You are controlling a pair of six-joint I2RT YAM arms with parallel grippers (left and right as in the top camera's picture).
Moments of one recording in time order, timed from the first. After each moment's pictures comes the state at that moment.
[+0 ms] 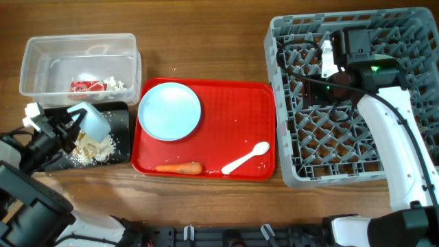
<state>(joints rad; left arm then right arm) 0.90 1.77 1.02 -1.01 1.41 0.19 0.11 1.52 1.41 -1.13 -0.02 0.07</state>
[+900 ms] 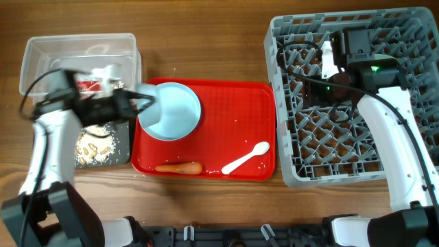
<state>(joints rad) 0.31 1.54 1.05 -0.80 1.11 0.04 0.11 1.52 1.41 -1.15 0.01 0.09</state>
